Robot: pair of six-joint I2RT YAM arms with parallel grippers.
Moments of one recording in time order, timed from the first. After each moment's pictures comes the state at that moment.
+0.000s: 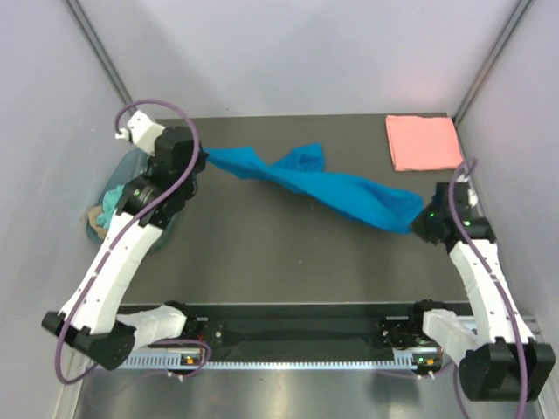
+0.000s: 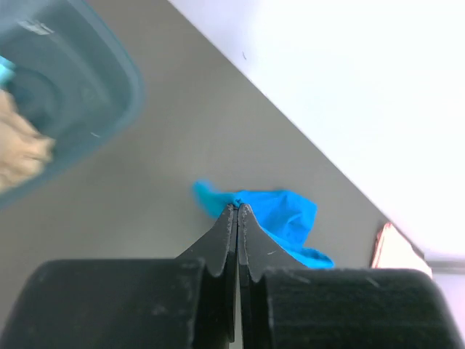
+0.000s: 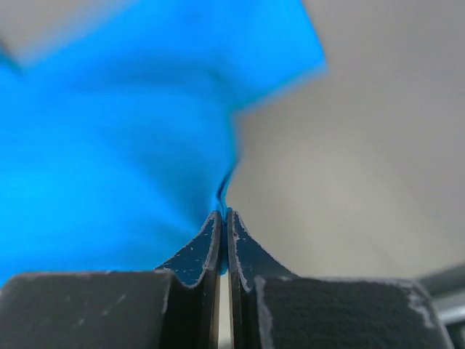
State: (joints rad) left arm -0.45 1.20 1.47 -0.71 -0.67 -0.94; right arm -0.07 0.92 0.90 -0.82 0.09 0.70
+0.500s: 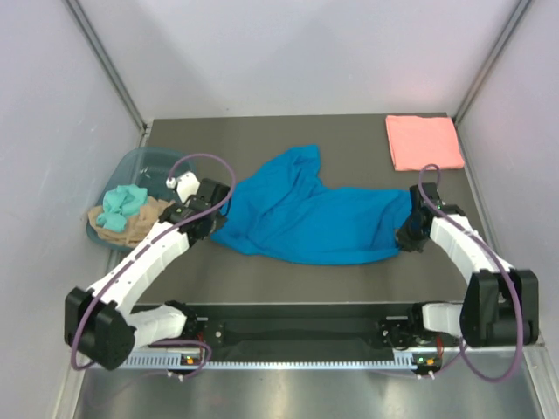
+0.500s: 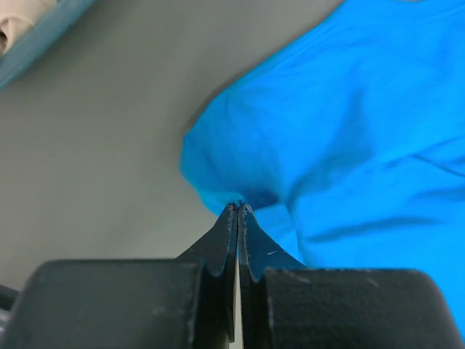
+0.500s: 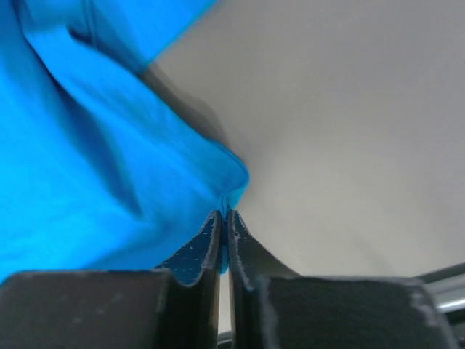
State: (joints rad) left arm -0.46 1.12 0.94 -0.76 -0.50 -0.94; right arm 0.05 1.21 0.72 -0.75 0.09 0.72
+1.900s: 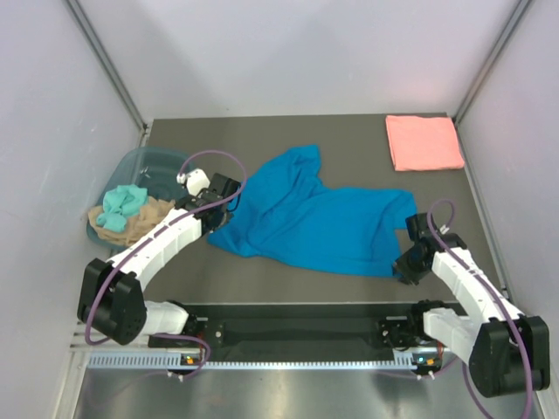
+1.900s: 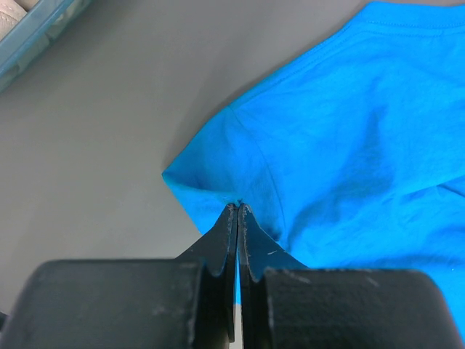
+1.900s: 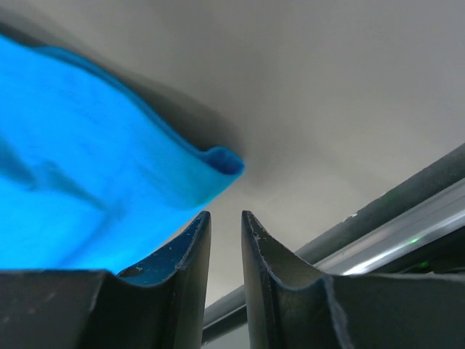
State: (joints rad) left arm -0.45 1.33 0.95 -0.69 -0.54 -0.94; right arm 0.13 0.98 0.54 -0.91 0.12 1.07
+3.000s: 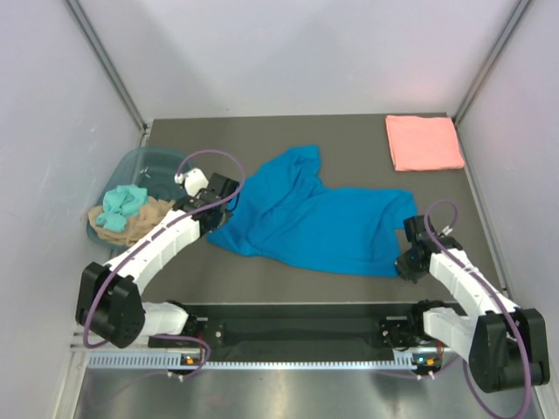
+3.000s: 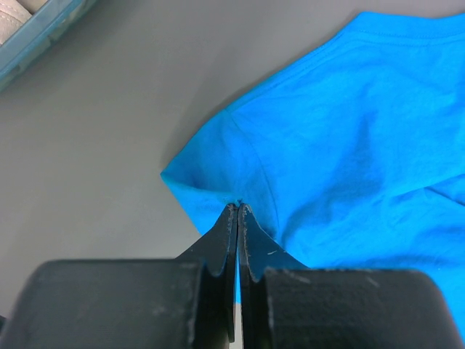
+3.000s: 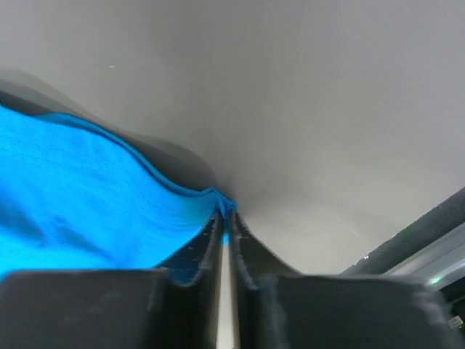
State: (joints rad) left arm -0.45 1.31 0.95 -0.69 -0.54 -0.96; right arm 0.13 1.01 0.47 -0.78 0.22 1.14
